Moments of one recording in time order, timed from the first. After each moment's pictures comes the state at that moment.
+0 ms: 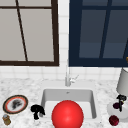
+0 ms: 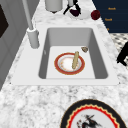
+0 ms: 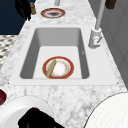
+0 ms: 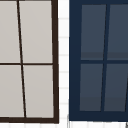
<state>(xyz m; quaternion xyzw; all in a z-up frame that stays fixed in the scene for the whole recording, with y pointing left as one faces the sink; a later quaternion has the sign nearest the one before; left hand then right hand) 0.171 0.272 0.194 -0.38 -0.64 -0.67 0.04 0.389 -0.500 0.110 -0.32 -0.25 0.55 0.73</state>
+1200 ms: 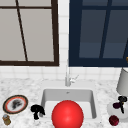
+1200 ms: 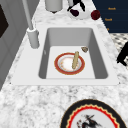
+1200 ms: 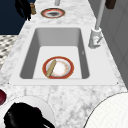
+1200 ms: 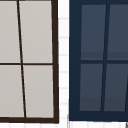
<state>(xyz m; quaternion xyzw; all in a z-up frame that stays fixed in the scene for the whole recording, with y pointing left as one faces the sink) 0.171 0.272 0.194 -0.38 -0.64 -0.67 0.04 0.349 -0.486 0.134 -0.38 -0.22 0.57 0.69</state>
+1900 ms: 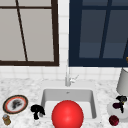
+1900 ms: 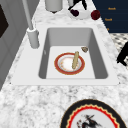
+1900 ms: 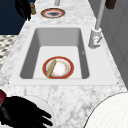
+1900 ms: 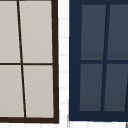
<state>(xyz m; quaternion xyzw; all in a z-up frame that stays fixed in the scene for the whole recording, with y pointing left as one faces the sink) 0.171 0.272 0.194 -0.38 -0.64 -0.67 0.04 0.334 -0.479 0.153 -0.35 -0.28 0.60 0.66</state>
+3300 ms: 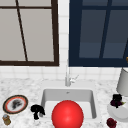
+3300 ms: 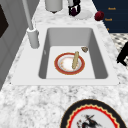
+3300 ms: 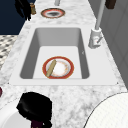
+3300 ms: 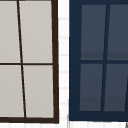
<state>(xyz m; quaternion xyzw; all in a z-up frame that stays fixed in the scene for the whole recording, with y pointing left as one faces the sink) 0.171 0.272 0.194 -0.38 -0.64 -0.67 0.04 0.364 -0.451 0.120 -0.42 -0.32 0.59 0.60</state>
